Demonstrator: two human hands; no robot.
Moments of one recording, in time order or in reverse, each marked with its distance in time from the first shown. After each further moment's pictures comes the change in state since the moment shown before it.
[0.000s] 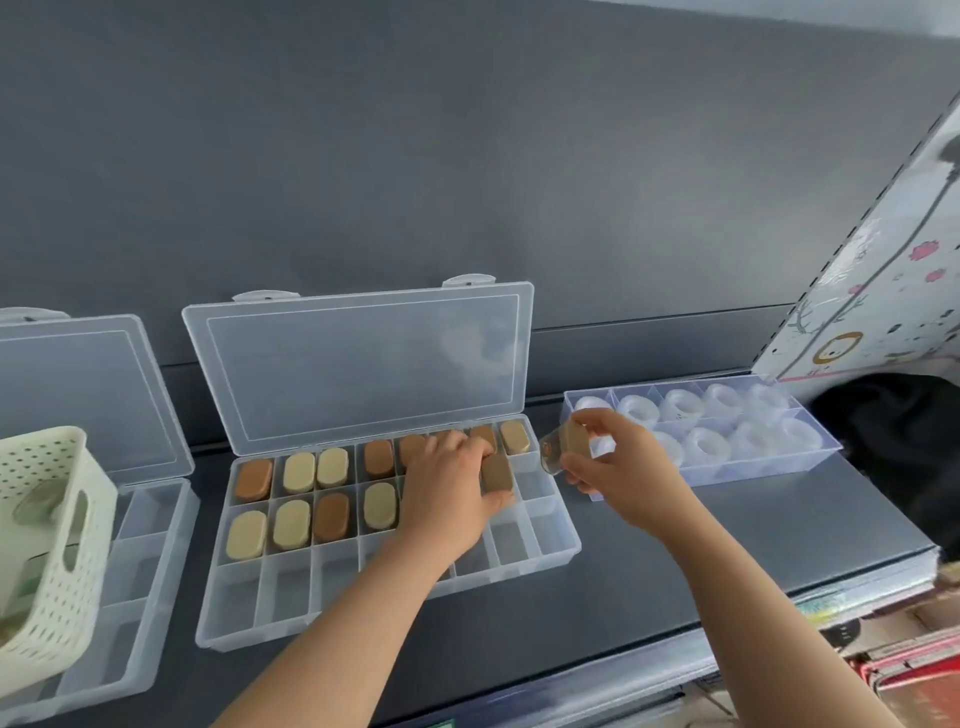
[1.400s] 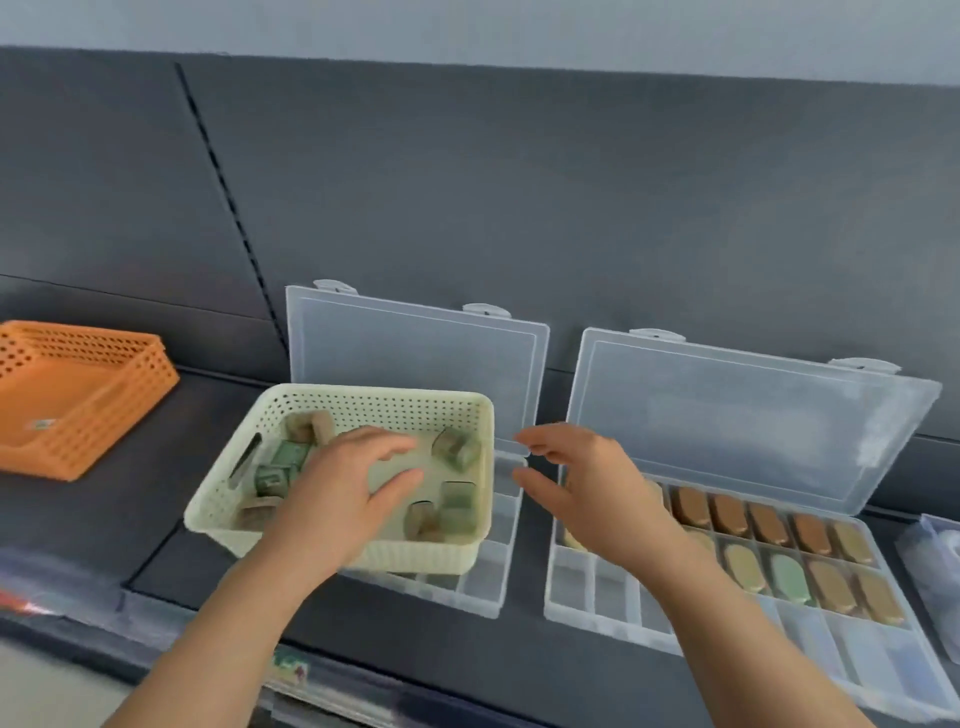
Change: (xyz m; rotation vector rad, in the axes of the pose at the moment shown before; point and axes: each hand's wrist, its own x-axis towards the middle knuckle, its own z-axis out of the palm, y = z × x) left_hand -0.193 -0.219 -0.224 -0.026 0.359 -0.325; right_hand -0.062 -0.227 0.209 -0.196 -0.372 -0.685
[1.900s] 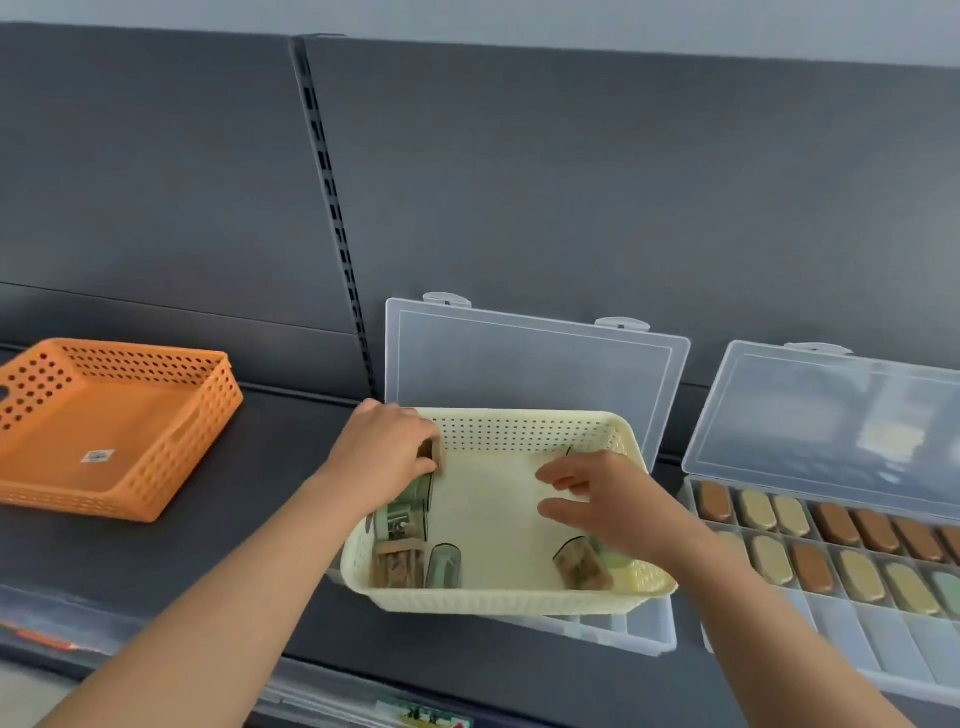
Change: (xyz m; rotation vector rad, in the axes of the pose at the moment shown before) left_hand 0.090 -0.158 -0.044 0.581 -0.270 0.212; right_hand 0.079 -0.070 0.095 -0.024 -0.254 0.194
